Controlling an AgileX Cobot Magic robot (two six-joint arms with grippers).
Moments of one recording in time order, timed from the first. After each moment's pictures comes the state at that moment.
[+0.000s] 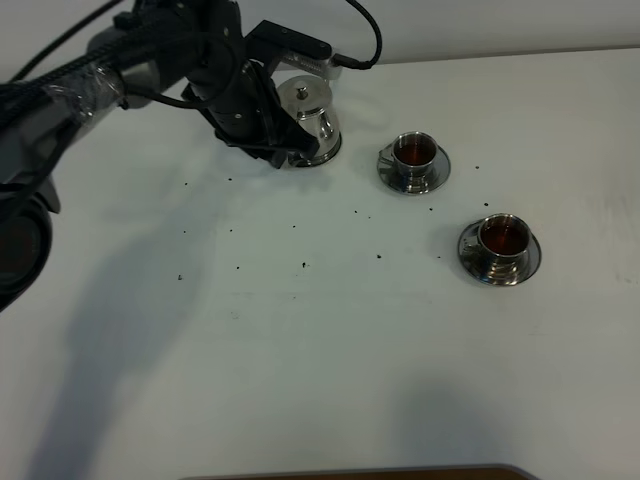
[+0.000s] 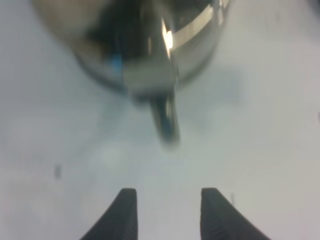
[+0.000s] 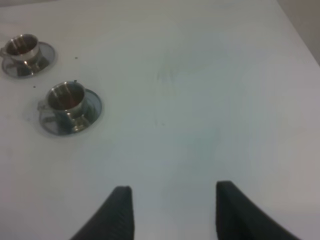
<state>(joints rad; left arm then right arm) -0.40 2.25 -1.90 0.01 0.95 0.16 -0.02 -0.01 -0.52 0.08 1.11 -0.03</state>
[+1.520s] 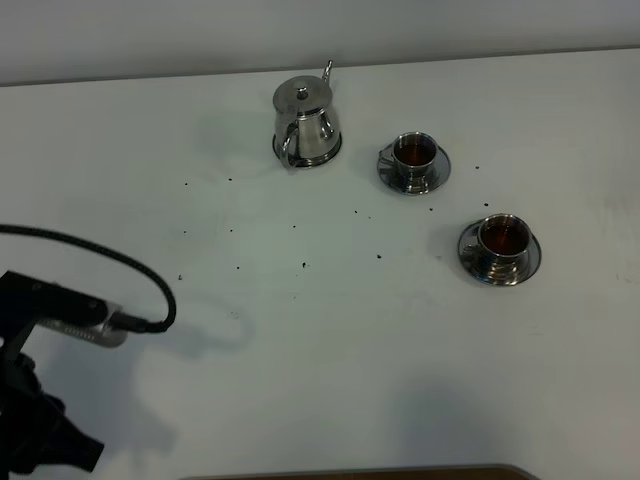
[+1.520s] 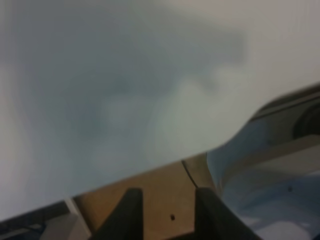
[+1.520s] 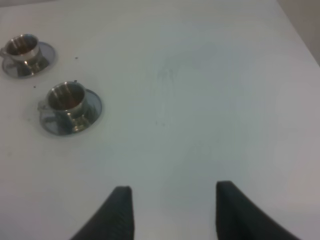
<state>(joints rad) -0.38 1.02 -0.57 0.07 1.01 -0.07 -0.02 -0.01 -0.52 0.08 1.11 -0.03</state>
